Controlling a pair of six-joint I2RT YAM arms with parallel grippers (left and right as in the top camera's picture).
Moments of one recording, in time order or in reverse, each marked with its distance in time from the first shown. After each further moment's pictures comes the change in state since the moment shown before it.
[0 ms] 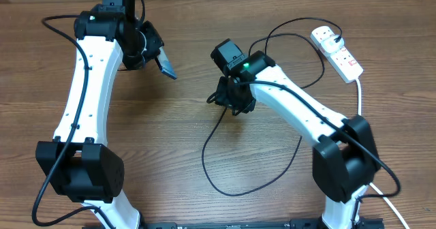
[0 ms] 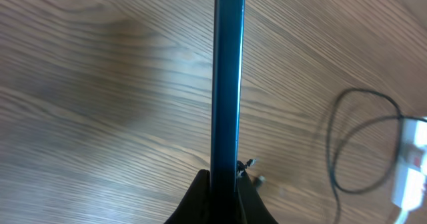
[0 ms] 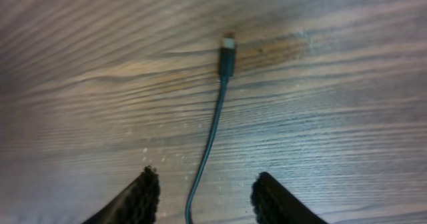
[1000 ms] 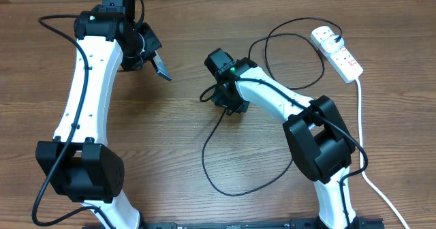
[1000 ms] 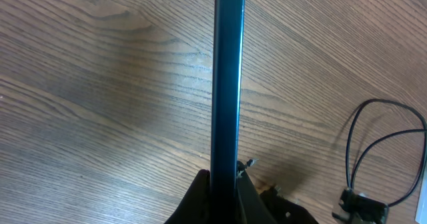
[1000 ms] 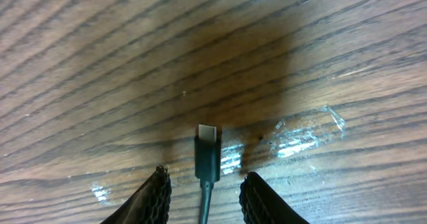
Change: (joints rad) left arm 0.000 0.000 0.000 -0.015 -0.066 -0.003; right arm 0.000 0.200 -0.001 0.151 0.104 0.067
